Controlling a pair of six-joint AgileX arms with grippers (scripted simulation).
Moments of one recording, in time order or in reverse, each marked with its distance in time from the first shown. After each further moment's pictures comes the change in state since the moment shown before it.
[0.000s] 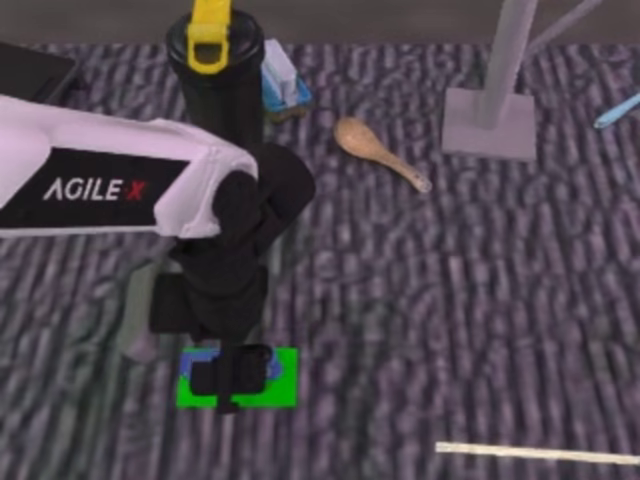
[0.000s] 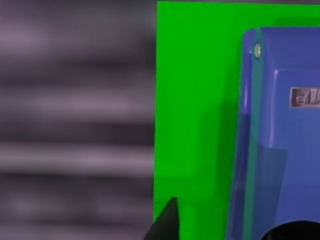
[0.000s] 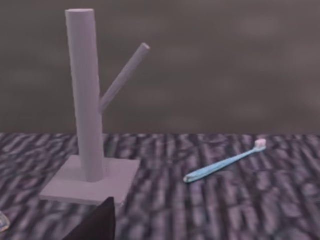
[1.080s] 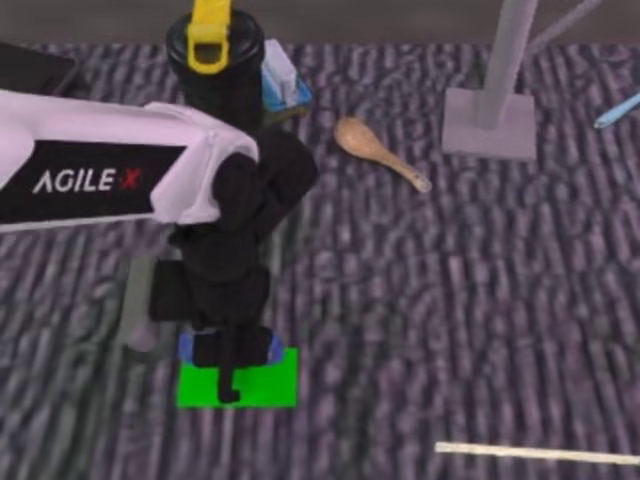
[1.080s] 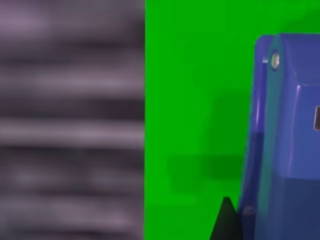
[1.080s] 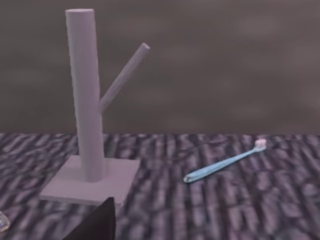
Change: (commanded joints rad) left arm 0.000 -0.015 0.035 -0.045 0.001 0.000; right arm 0.000 0.000 0.000 0.000 0.000 0.000
